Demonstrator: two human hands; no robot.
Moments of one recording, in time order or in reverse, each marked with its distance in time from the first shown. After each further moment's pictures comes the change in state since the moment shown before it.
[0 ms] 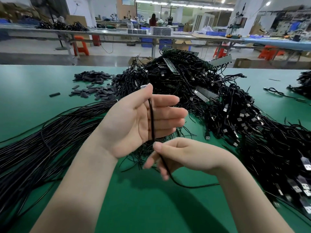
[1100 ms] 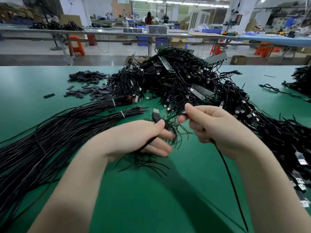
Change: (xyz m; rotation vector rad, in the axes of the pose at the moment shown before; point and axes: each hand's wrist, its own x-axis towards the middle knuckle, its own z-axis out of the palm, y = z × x) left_hand 0.004 -0.020 -0.004 0.712 0.006 -0.345; right_hand -0.029 -0.001 -0.039 0.193 0.567 -0.178
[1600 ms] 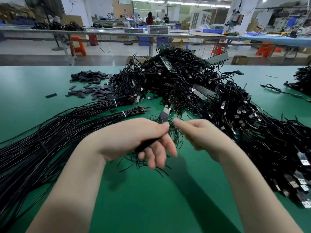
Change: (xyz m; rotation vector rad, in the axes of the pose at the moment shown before) left_hand -0.006 0.002 -0.008 -0.013 -0.156 0.054; right_hand 0.017 0.035 0.011 -0.198 0.063 0.142
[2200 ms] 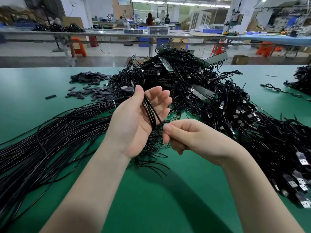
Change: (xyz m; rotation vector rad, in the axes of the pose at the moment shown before) left_hand 0.024 0.013 0.018 -0.954 0.561 0.449; right_hand -0.017 -0.023 0.007 0.085 -0.358 -0.212
